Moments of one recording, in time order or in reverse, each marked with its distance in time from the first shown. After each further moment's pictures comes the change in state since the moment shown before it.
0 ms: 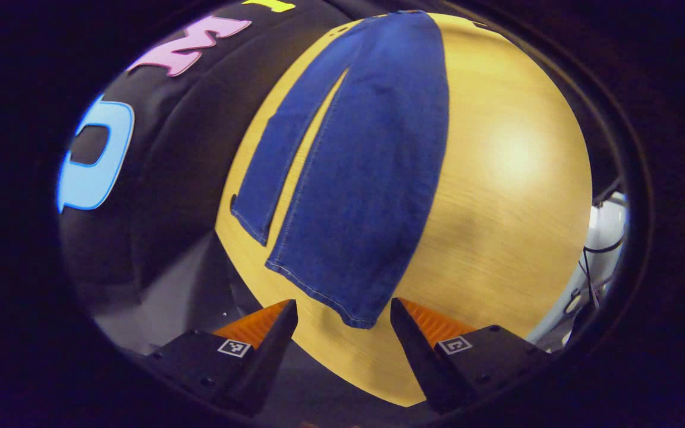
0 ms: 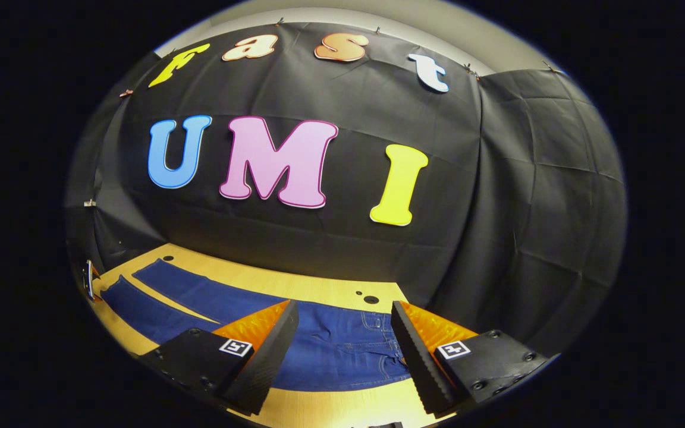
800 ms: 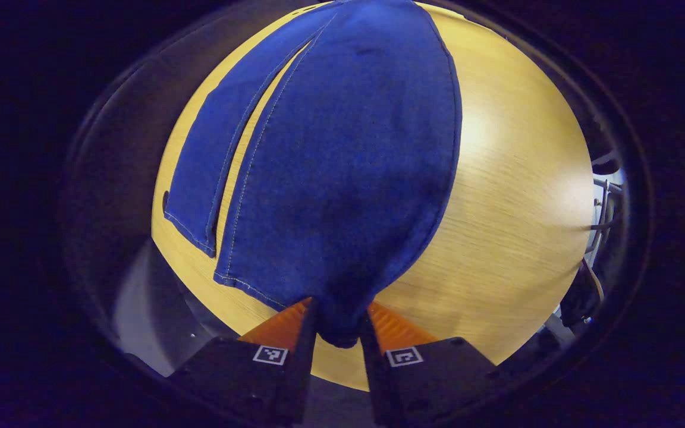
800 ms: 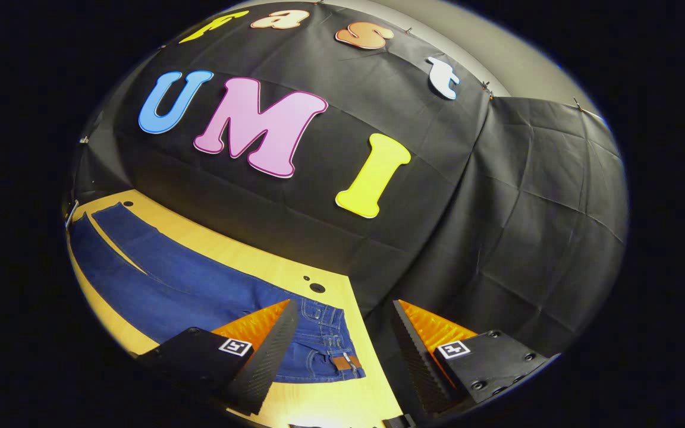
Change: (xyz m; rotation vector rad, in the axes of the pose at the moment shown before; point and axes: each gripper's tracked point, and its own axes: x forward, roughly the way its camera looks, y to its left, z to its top) left arm 0.049 0.011 0.003 0.001 0.070 -0.273; right arm 0.030 -0.078 -0.024 -0.239 0.038 -0.142
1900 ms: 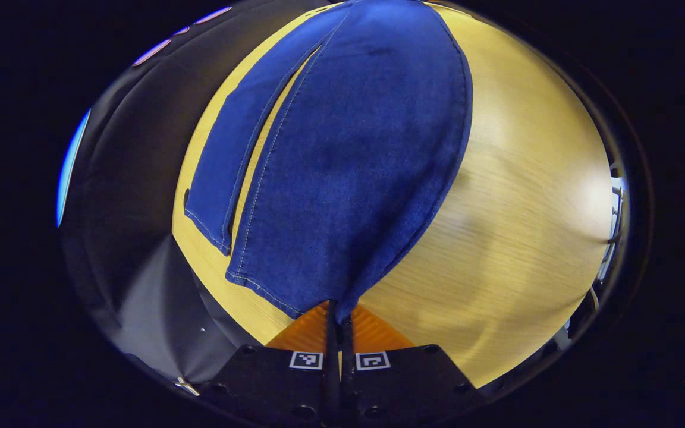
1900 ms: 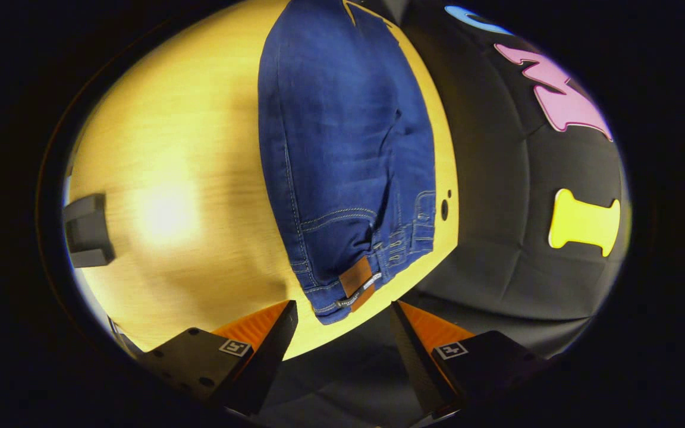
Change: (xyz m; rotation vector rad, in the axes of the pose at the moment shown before) left arm 0.008 0.004 0.009 -0.022 -0.021 0.141; right arm 0.074 0.001 -0.285 -1.195 0.363 0.699
